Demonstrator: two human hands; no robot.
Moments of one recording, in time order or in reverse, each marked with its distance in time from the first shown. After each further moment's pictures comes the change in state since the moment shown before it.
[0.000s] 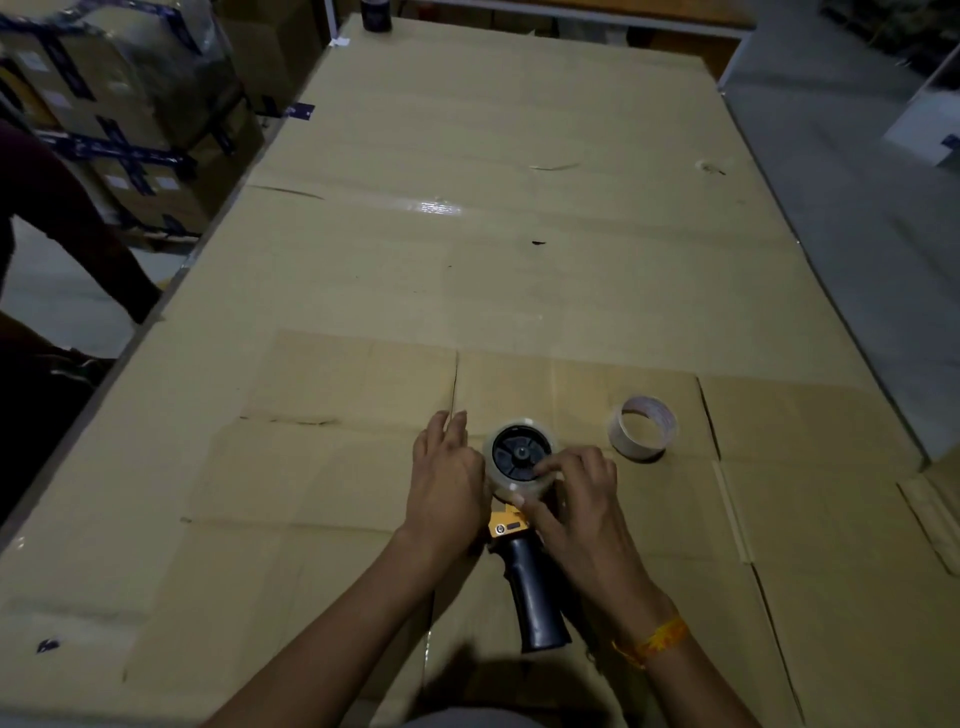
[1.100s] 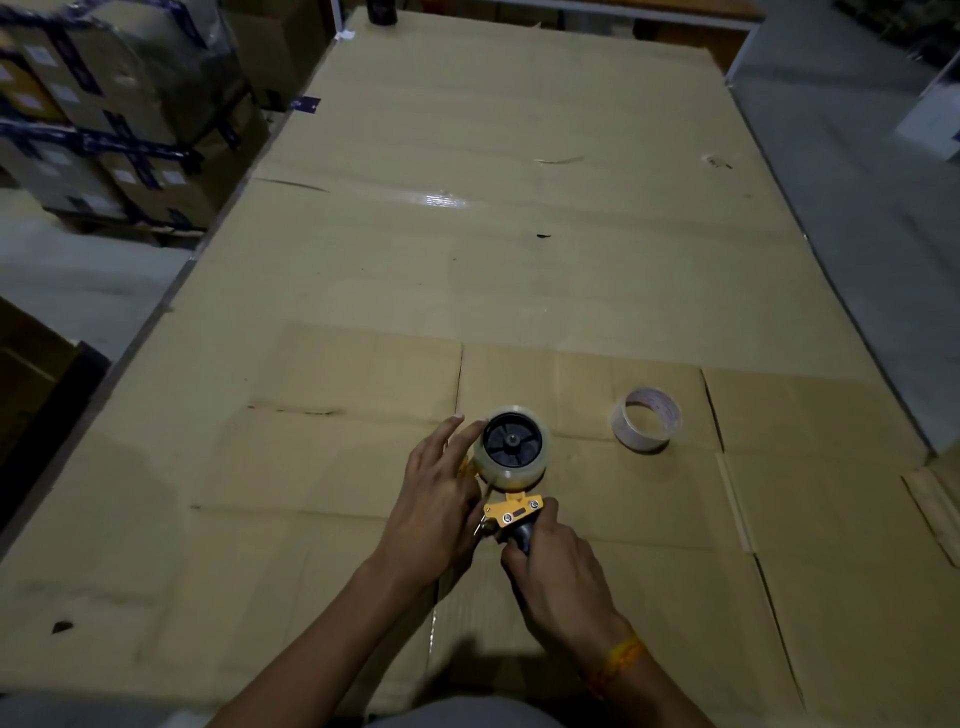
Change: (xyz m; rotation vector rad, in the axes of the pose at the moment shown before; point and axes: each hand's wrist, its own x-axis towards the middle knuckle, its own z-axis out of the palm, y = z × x) left_hand -0.037 -0.039 0.025 -0.113 0.252 0.341; right_hand -0.038 -0.022 0.033 -0.214 -0.298 0.335
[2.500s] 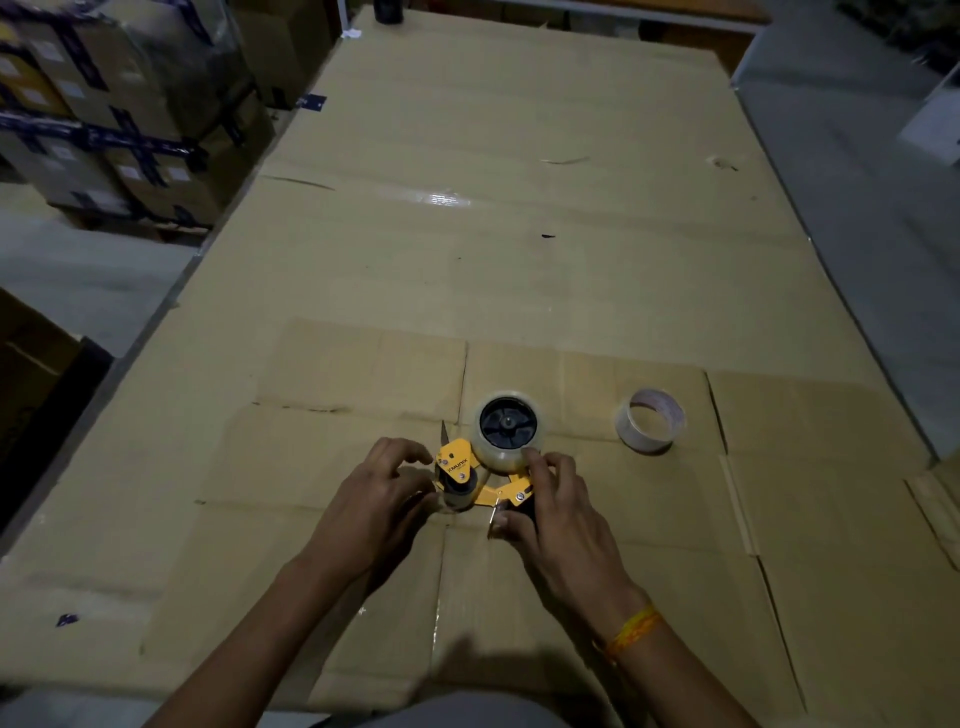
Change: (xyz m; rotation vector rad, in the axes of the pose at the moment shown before) left_hand -0.033 -0.067 -0.021 -0.155 0.047 0.021; right_hand 0.030 0.010 -0.011 -0.130 0.123 -0.291
